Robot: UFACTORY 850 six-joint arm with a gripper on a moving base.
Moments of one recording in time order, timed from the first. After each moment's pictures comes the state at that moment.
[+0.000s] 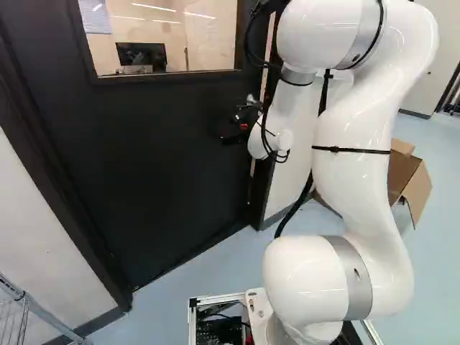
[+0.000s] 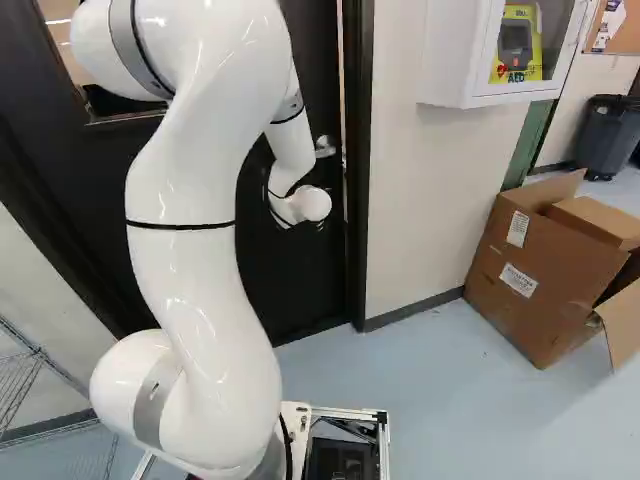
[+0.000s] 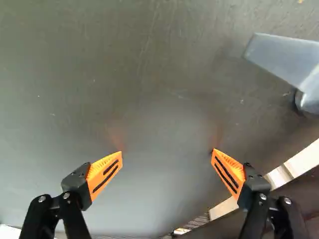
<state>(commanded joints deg) -7.5 -26.0 -49.5 -38.7 53.6 0.0</state>
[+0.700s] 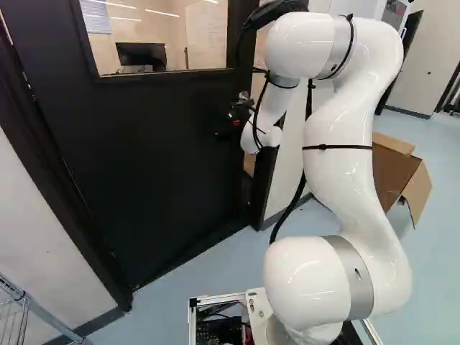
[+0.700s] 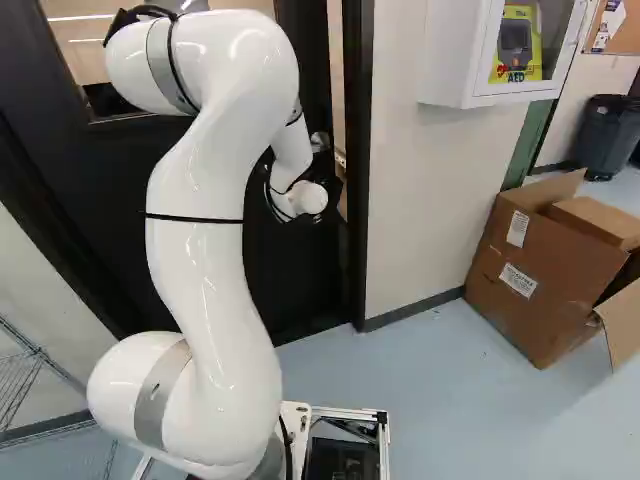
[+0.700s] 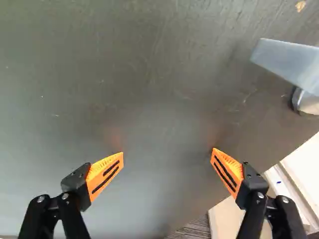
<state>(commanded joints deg) -4.5 -32.6 -58.5 -38.7 53.6 0.0</state>
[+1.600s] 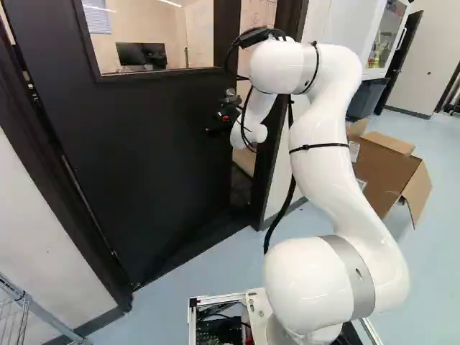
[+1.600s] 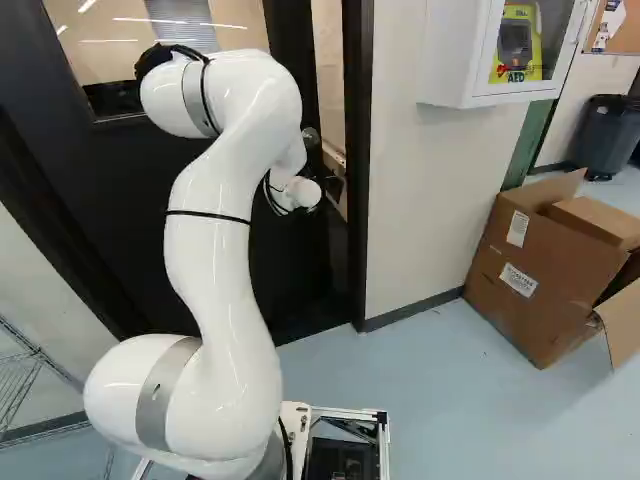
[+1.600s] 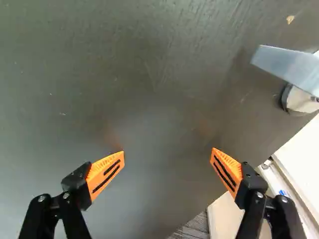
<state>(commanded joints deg) -0.6 -42.4 -72.1 -38.7 53.6 0.0</state>
